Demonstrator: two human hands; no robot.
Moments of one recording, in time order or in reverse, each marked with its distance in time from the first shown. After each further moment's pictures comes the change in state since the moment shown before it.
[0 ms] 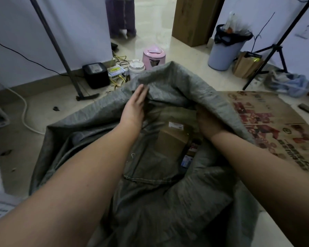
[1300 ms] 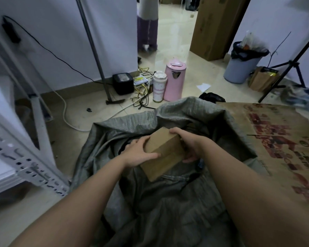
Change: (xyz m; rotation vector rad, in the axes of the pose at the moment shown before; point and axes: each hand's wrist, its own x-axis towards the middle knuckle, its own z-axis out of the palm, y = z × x) left_hand -0.127 0.030 0.069 -1.844 -0.391 -0.237; right_hand -0.081 -0.114 0.029 0.666 -0.645 0.585
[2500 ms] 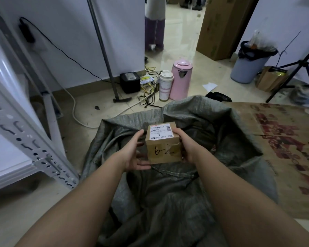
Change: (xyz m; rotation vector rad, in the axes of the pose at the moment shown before) left_hand -0.028 -0.006 -0.005 -1.140 -0.086 -0.412; right_hand 0.008 0.023 0.036 0.304 -0.091 -0.196
